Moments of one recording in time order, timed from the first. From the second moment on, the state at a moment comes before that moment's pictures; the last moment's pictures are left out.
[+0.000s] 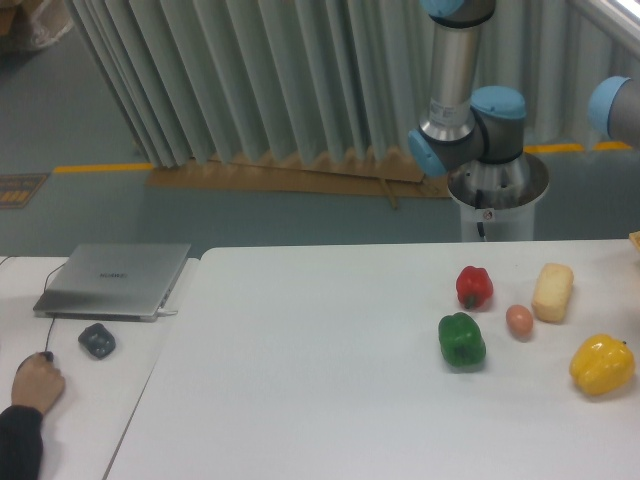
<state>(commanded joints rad) 2.72 -1.80 -1.57 -1.22 1.60 1.80</state>
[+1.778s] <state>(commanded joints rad) 2.72 -1.81 -1.57 -1.21 1.60 1.79</state>
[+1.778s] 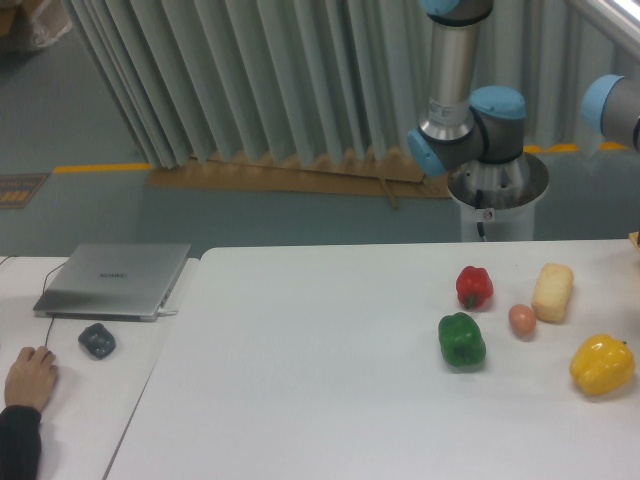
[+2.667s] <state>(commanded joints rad) 2.71 -1.81 -1.57 -1.21 1.58 1.77</state>
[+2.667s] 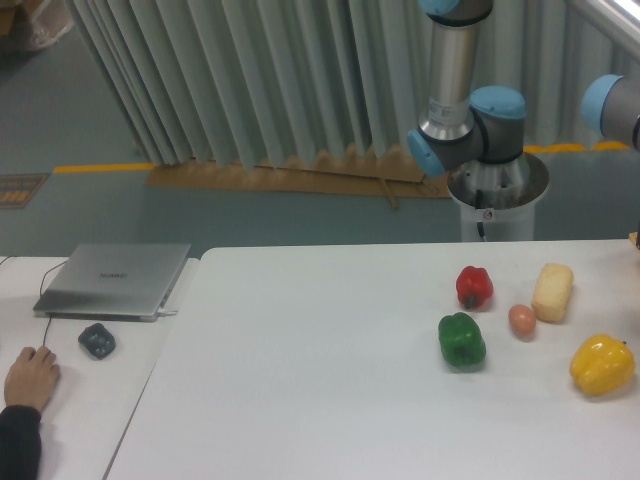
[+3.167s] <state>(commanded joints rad) 2.70 -1.82 -1.57 -1.21 1.58 1.74</state>
